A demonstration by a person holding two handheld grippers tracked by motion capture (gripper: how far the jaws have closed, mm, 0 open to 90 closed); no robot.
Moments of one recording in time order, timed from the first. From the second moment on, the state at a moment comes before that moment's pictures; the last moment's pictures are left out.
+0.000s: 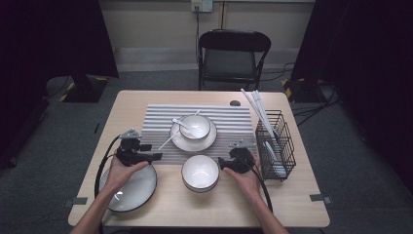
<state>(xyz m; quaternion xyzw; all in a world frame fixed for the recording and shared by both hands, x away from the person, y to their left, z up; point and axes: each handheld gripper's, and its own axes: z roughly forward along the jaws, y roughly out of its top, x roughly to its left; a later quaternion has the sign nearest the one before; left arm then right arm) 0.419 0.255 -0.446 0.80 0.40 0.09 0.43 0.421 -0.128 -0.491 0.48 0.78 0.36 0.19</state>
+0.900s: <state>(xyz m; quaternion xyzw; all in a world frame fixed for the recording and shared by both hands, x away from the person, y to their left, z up) 0.418 0.259 -0.465 0.81 0.40 0.09 0.41 0.430 -0.132 -0.409 0.46 0.75 0.43 0.20</state>
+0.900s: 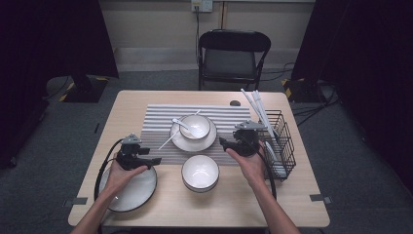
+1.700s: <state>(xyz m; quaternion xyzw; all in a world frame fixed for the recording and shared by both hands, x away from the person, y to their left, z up) 0.418 0.263 -0.468 0.81 0.41 0.10 0.41 0.450 -0.162 -0.335 0.44 0.73 0.47 0.24</state>
